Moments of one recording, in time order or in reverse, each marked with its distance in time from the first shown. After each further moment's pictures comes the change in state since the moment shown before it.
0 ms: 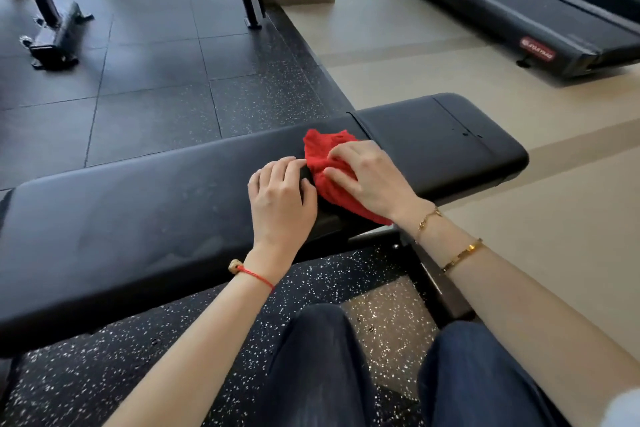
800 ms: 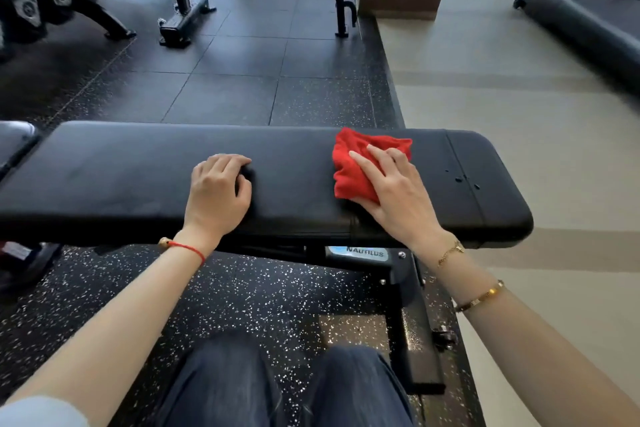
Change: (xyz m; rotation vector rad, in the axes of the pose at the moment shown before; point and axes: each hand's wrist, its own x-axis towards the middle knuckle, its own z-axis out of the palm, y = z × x) left_hand 0.000 0.015 0.018 0.287 0.075 -0.173; right_hand -0.011 0.146 -0.035 -0.108 0.026 -0.281
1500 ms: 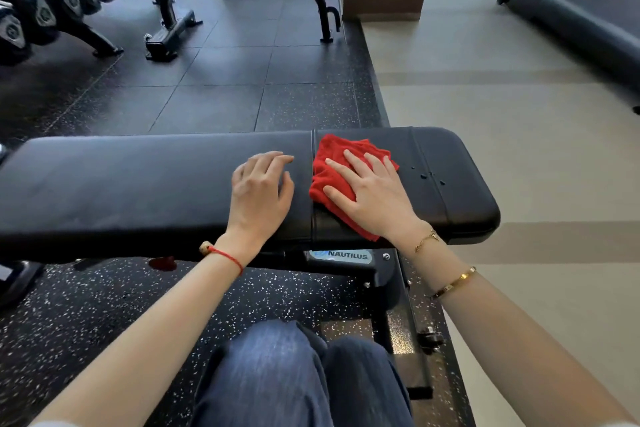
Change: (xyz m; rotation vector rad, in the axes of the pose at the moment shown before) left_hand 0.006 0.117 0.036 -0.074 0.007 0.068; right_hand 0.002 0.039 0.016 -0.016 -0.123 0.079
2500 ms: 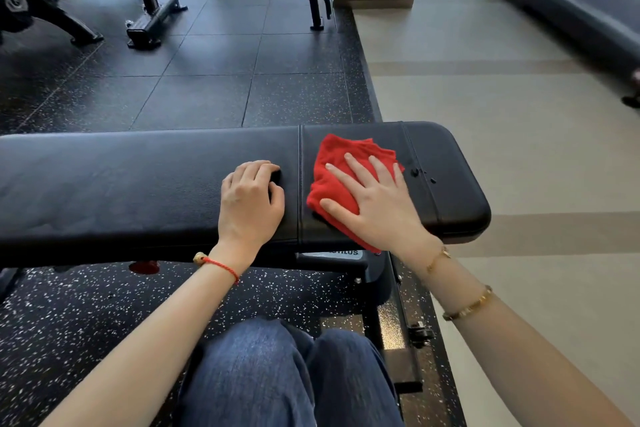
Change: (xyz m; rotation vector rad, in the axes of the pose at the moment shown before) left_hand -0.008 0.003 0.019 0.041 -0.029 -0.076; right_hand -0.023 0.014 -0.003 -0.023 -0.051 0.040
